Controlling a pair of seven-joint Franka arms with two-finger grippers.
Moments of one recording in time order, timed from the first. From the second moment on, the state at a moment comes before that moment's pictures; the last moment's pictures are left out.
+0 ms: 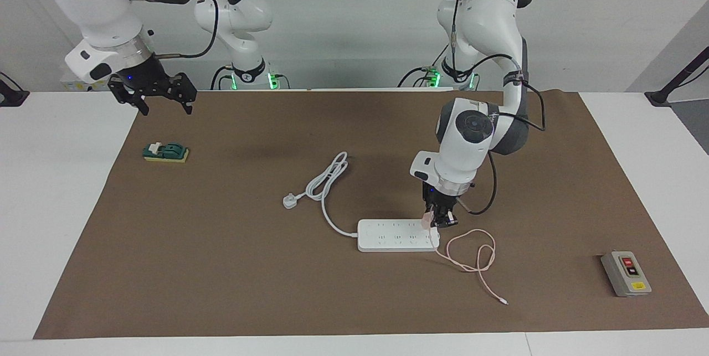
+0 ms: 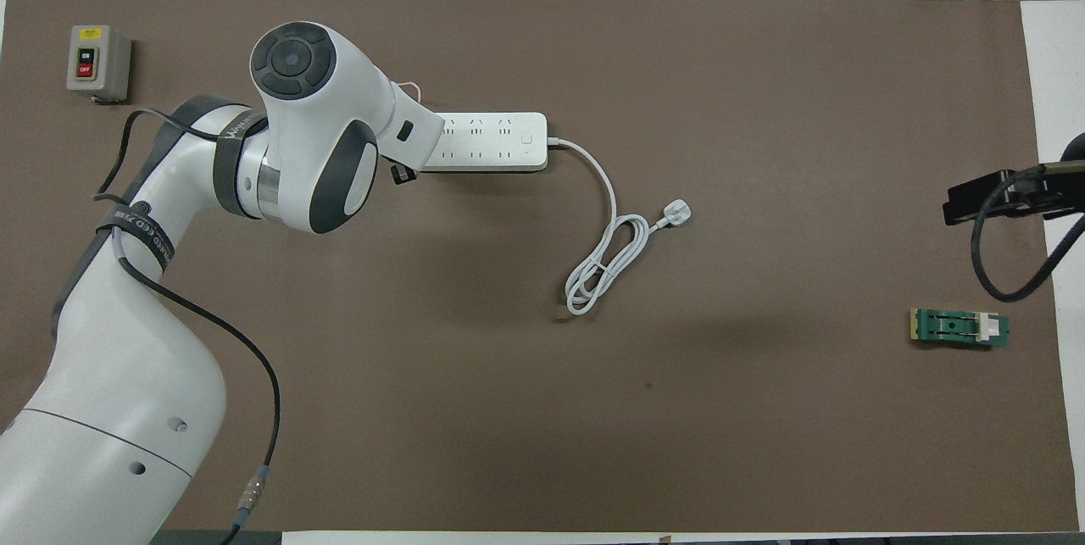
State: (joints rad) left arm -0.44 0.50 0.04 -1.58 -0.05 2.19 0.98; right arm -0.01 -0.03 -0.03 -1.65 -0.02 1.56 -0.07
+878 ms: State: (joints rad) left arm -0.44 0.49 0.04 -1.60 -0.05 2.20 1.17; right arm -0.01 -0.03 -0.03 -1.65 -0.02 1.56 -0.07
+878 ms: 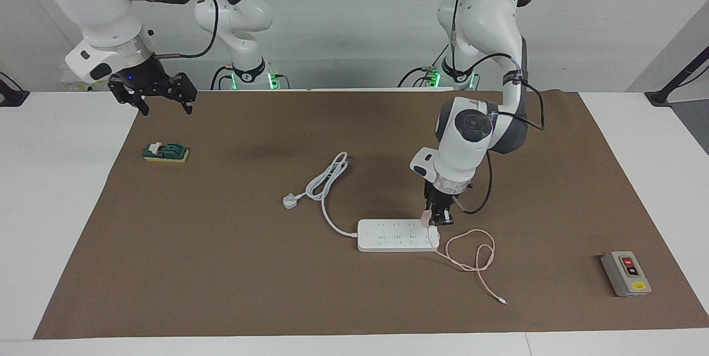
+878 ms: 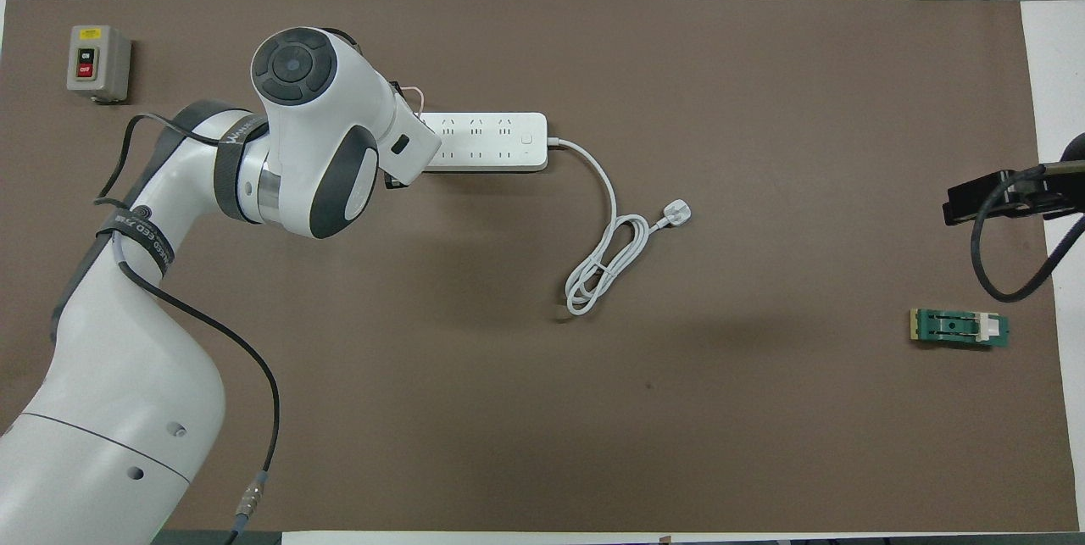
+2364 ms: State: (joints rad) left arm -0.37 0.62 -0.02 -1.39 -0.07 1.99 1.19; right arm -0.01 -0.03 -0.03 -1.65 -0.02 1.56 -0.07
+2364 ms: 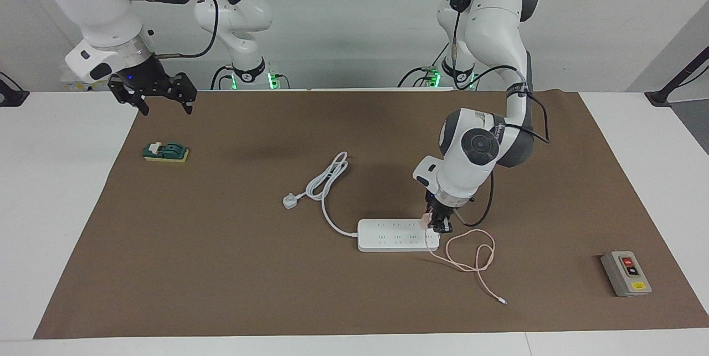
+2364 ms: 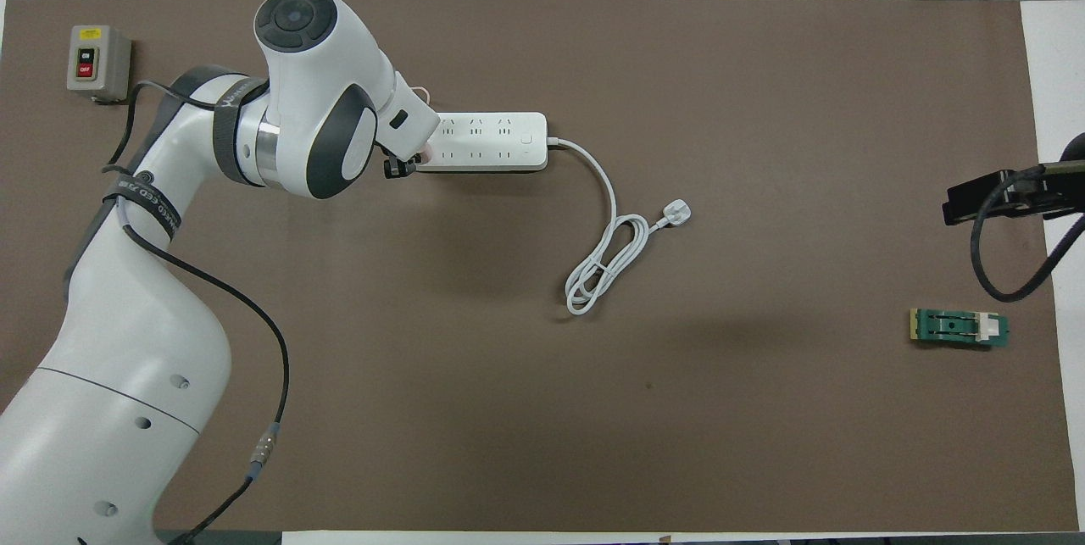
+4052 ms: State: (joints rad) left arm -0.37 0.67 -0.02 -1.41 -0.04 2.09 1.37; right arm -0.01 -0.03 -0.03 -1.65 -0.02 1.56 -0.07
